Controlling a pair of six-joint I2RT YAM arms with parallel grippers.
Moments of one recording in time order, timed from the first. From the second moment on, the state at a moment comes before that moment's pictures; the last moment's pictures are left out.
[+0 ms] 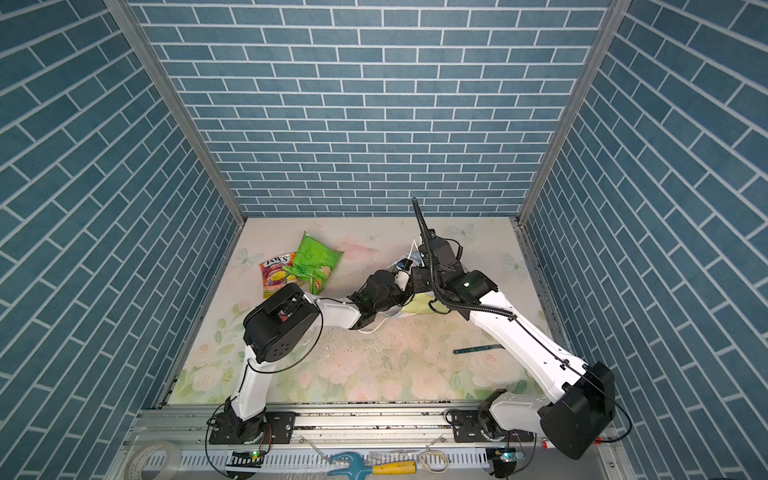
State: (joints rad) left arm -0.84 2.14 1.18 0.65 0.14 -0.32; right arm 0.67 1.27 1.17 -0.62 0.19 0.31
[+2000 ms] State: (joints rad) left arm -0.74 2.03 0.99 0.72 0.16 -0.63; right arm 0.66 1.26 1.11 -0.51 0.21 0.31
